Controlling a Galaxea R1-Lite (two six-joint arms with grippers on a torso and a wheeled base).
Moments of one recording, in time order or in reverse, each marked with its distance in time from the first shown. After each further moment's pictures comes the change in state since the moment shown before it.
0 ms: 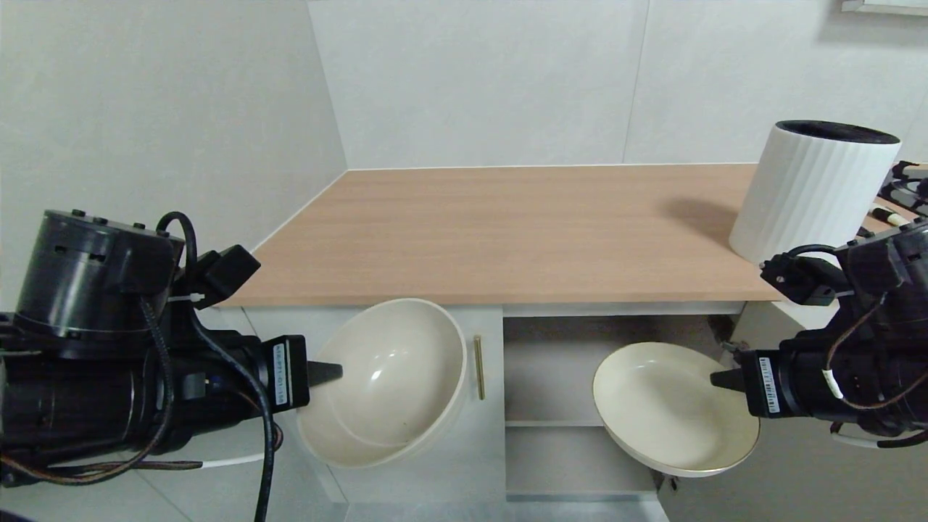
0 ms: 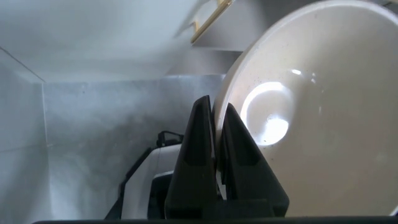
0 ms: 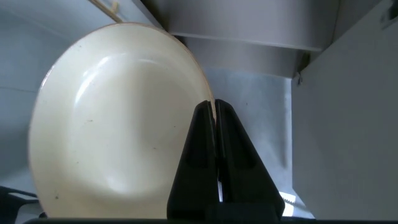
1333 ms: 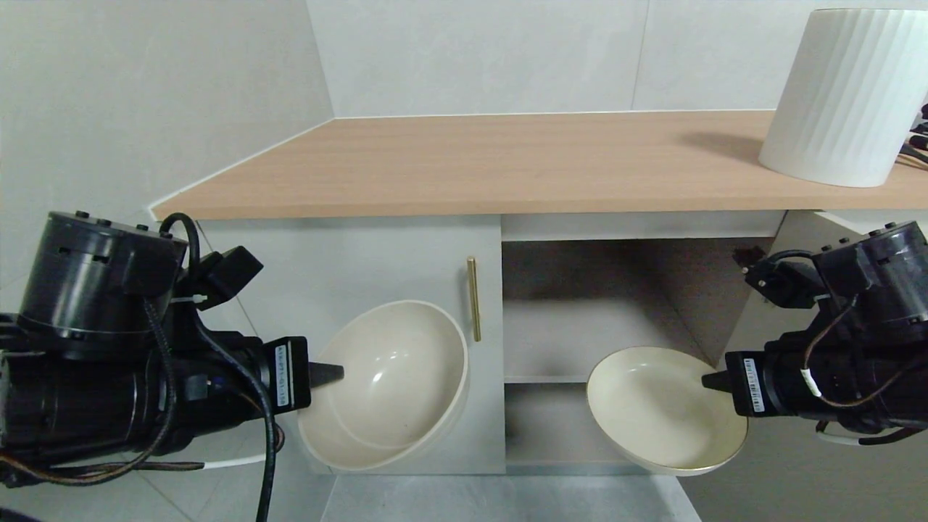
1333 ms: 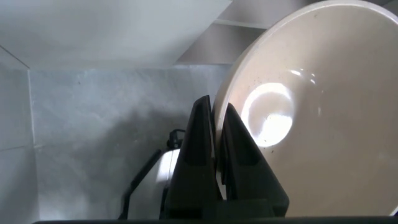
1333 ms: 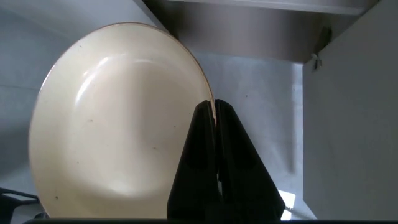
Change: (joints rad) left arm 0.000 0.004 0.000 0.000 -0.001 0.010; right arm 0.000 0.044 -0.005 -0.022 0.000 -0.002
